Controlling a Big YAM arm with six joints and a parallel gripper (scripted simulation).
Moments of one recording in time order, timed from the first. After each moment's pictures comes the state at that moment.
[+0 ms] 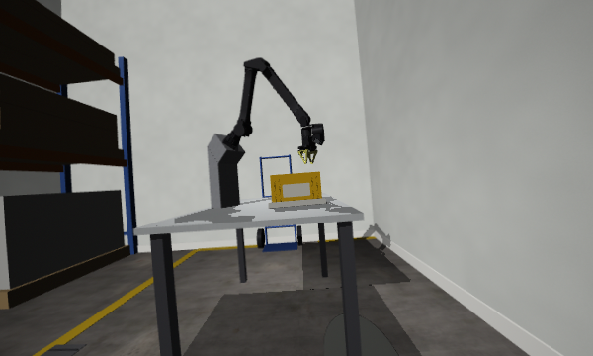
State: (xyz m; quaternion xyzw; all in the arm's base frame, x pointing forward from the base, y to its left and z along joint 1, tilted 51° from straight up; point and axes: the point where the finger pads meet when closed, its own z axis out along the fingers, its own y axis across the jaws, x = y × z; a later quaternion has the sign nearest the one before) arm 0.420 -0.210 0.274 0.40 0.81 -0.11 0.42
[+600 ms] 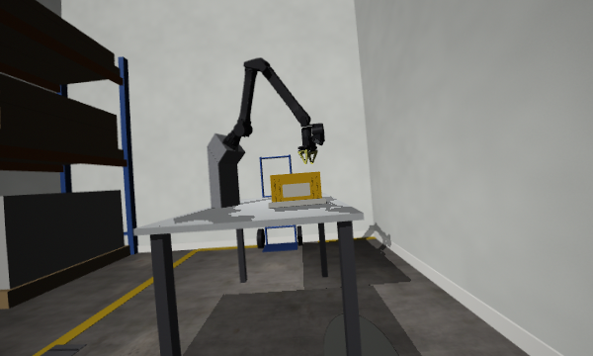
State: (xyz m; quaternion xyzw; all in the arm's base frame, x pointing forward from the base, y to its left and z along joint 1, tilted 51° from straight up) arm 0.421 -0.210 0.274 0.40 0.81 -0.11 0.42
